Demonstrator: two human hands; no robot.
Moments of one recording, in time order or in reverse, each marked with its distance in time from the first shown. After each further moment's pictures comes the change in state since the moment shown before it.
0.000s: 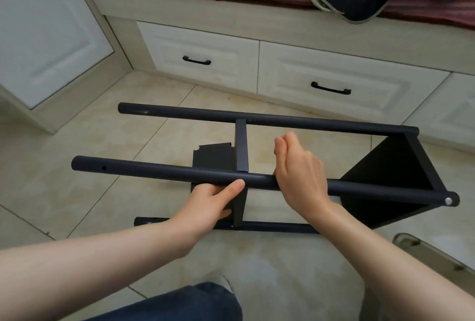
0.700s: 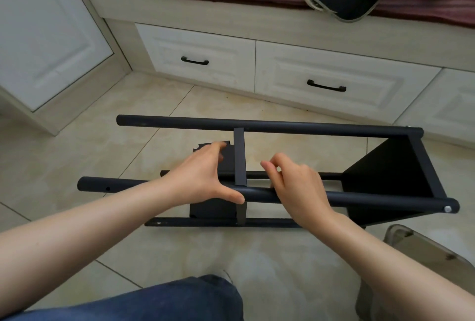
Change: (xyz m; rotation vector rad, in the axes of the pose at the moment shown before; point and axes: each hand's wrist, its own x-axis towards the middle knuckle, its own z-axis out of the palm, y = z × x) left_hand 0.019 0.049 -0.022 1.034 -0.080 0.196; right_hand -0.029 0.015 -0.006 -0.040 -0.125 -0.088
